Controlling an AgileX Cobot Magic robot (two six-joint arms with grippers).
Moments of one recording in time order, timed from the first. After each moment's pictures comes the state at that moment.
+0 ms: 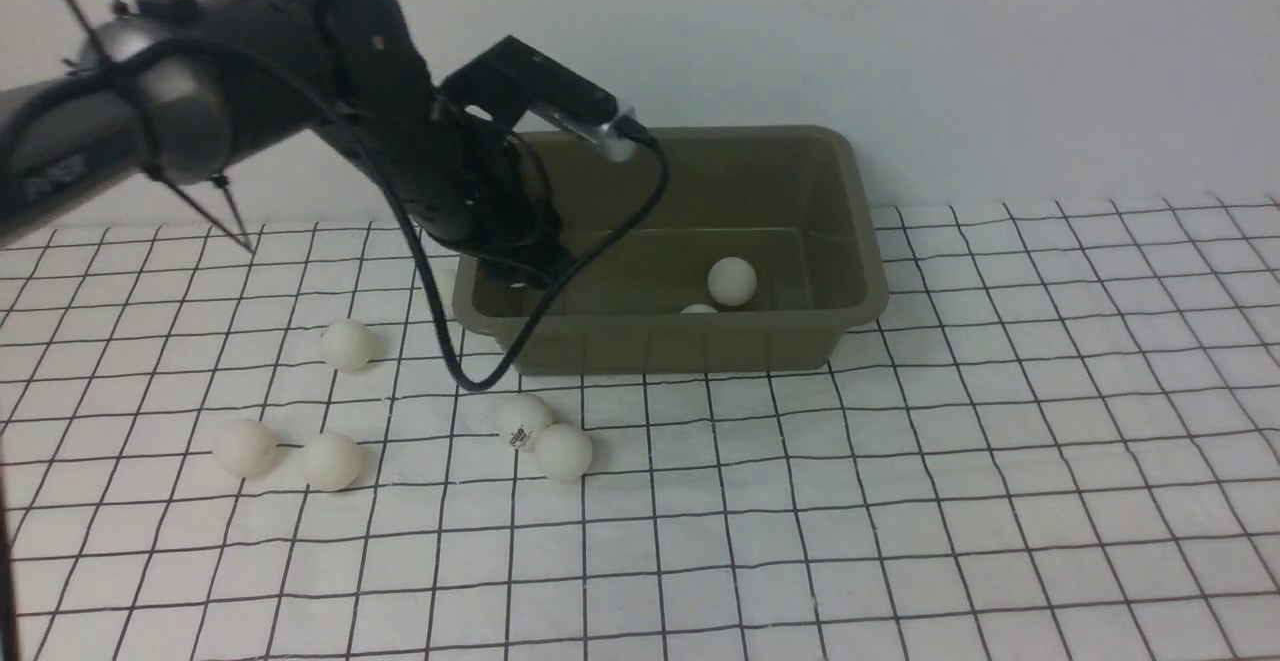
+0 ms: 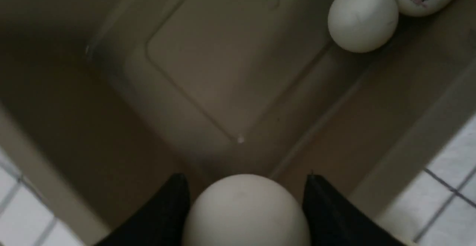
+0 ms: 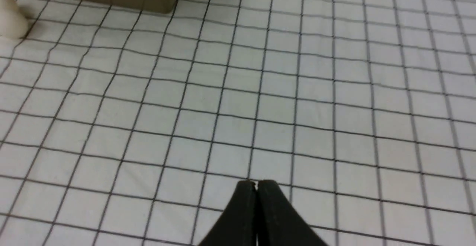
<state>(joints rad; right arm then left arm) 0.48 0.20 -0.61 -0.09 1.21 0.26 -0.34 2.00 -1.67 -0.15 0.82 0.53</state>
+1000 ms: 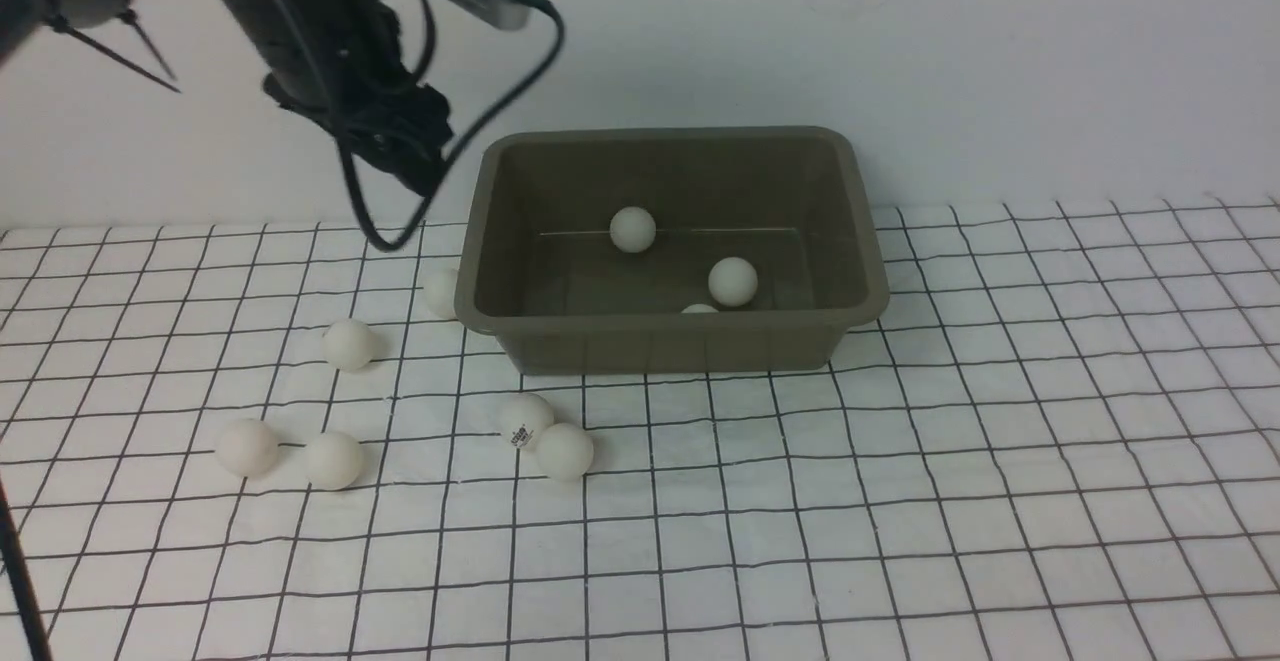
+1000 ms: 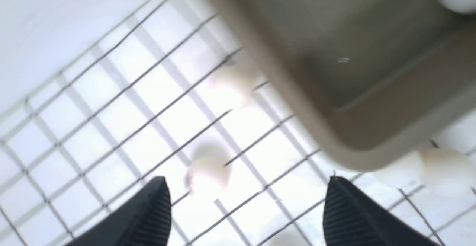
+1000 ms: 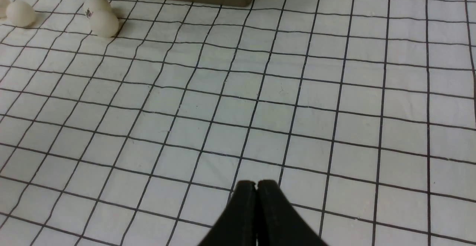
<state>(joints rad) 0.48 0.20 -0.61 -0.07 1.19 0.24 -0.14 1.98 -1.99 -0.09 1.23 0.44</state>
